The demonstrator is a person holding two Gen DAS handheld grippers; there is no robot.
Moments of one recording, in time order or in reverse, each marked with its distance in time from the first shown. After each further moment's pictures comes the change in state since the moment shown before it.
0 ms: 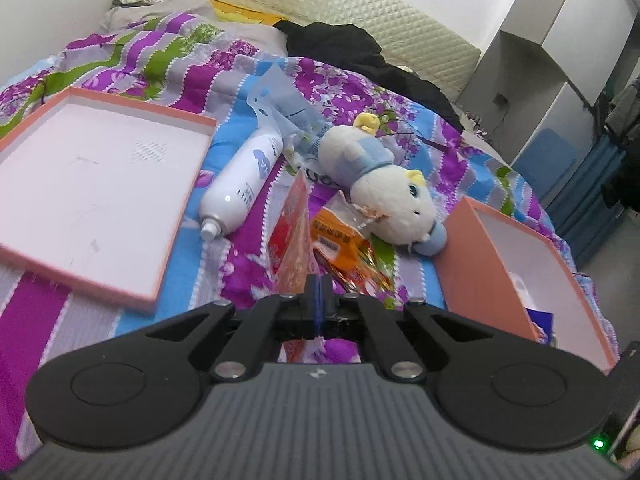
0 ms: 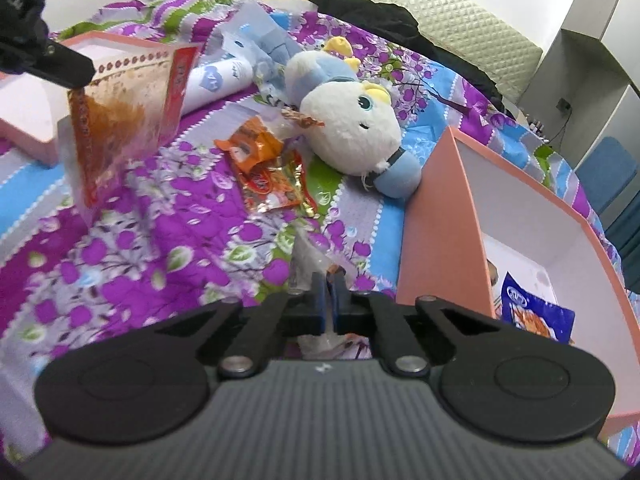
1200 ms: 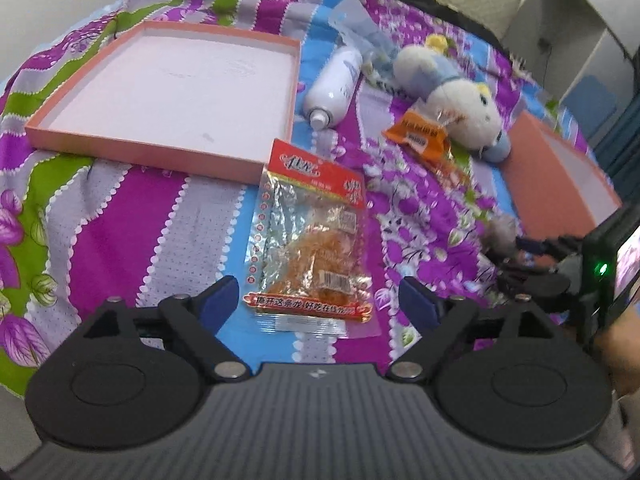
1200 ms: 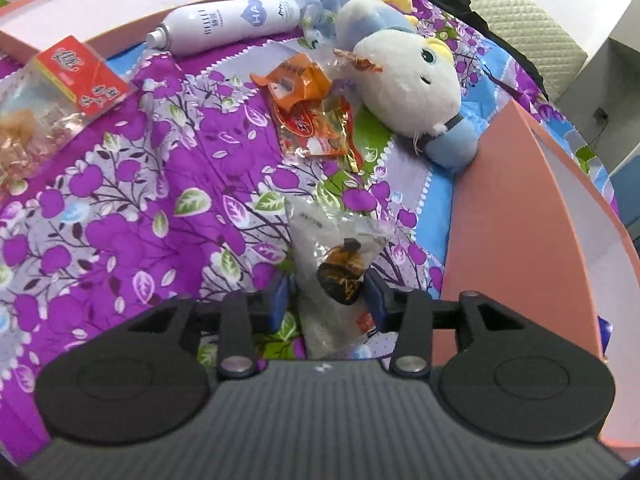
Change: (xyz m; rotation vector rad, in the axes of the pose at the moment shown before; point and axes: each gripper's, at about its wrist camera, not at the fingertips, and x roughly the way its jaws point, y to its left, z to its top) left arm -0.045 0.072 -0.065 0.036 0.196 0.154; right arm 0.055 0.020 -0.013 -0.120 0.110 0.049
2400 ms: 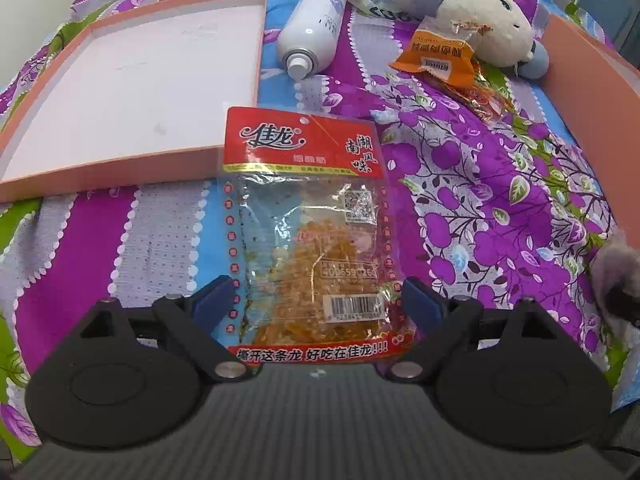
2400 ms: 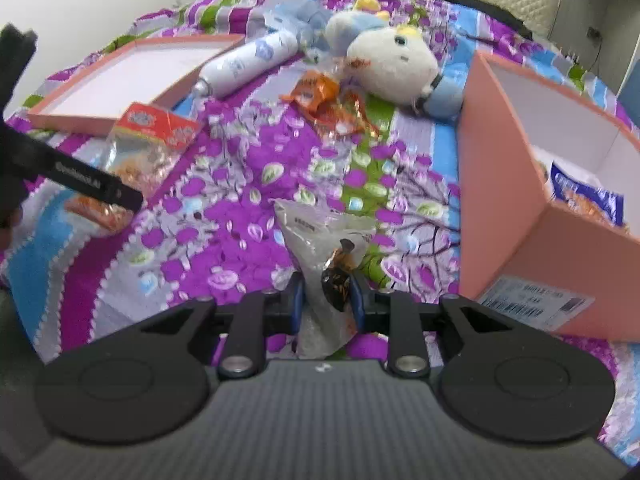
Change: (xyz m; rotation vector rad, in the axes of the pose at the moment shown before) left arm 0.099 -0.029 0.016 0.201 0.144 0.134; right arm -0.079 0.001 -0.056 0.273 -0.038 0.177
